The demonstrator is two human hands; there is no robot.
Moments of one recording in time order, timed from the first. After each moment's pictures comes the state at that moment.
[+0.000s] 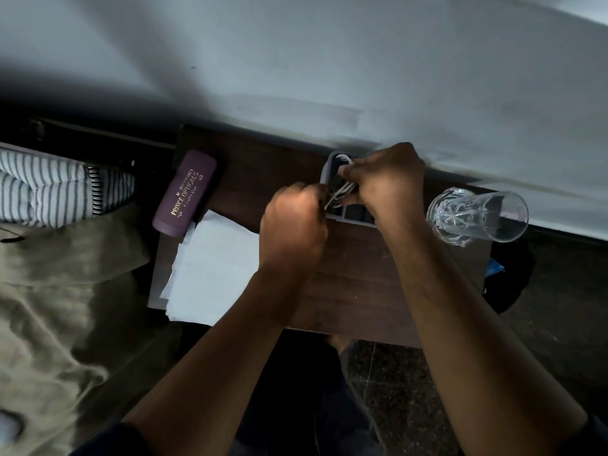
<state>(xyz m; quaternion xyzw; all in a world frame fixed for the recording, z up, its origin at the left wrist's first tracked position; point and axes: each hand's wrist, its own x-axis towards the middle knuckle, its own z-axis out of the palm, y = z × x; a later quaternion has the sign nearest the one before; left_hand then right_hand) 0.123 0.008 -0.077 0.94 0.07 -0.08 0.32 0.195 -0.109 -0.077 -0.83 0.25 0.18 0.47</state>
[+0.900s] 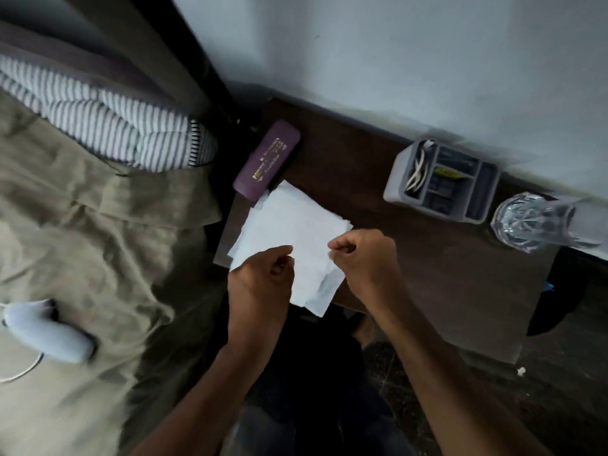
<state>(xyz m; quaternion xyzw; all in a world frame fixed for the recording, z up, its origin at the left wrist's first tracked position) -0.029 0.110 -0.077 0.84 0.34 -0.07 0.41 0.056 -0.028 -0.089 -0.89 0.07 0.32 0.32</state>
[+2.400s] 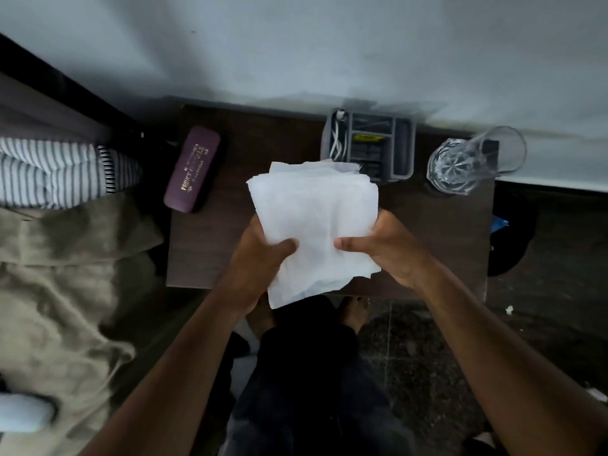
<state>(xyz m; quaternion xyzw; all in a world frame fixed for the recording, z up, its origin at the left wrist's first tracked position) 0.023 0.076 -0.087 0.63 0.25 -0.28 0.69 0.051 -0.147 -0.106 -0.67 0.20 0.37 0.60</state>
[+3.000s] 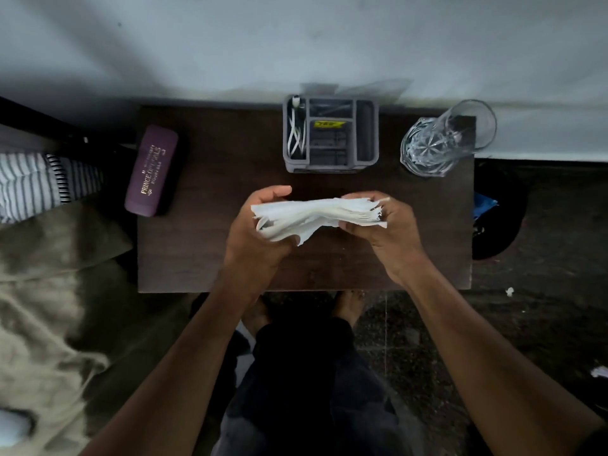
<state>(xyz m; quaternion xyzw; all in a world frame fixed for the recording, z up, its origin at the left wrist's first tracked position) 0.029 0.024 -0.102 0.74 0.12 -0.16 0.64 0.034 -0.190 -0.125 -0.70 0.18 0.15 0.68</state>
